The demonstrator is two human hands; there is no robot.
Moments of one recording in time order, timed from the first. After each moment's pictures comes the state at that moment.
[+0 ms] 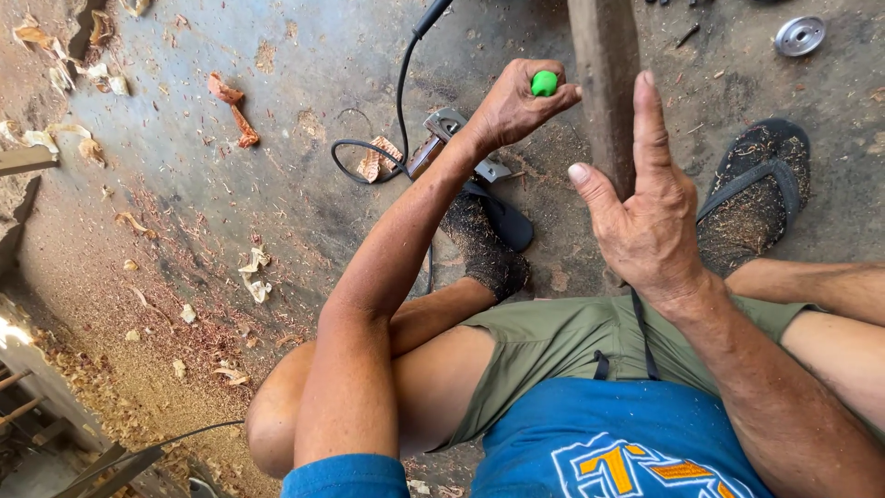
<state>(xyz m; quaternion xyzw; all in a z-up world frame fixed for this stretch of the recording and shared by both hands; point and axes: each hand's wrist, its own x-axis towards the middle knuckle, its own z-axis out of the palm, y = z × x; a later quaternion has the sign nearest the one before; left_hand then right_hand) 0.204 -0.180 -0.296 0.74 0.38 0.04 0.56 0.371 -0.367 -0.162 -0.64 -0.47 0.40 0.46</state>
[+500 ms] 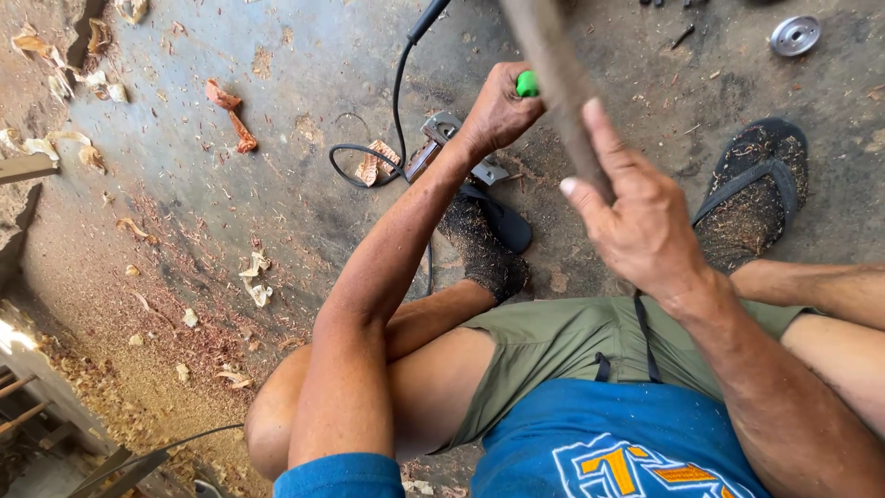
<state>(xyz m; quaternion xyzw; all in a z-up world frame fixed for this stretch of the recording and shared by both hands) 0.183 -0.175 -0.331 0.75 0.33 0.12 0.56 0.375 -0.356 -0.164 -0.64 -0.52 0.45 0.33</state>
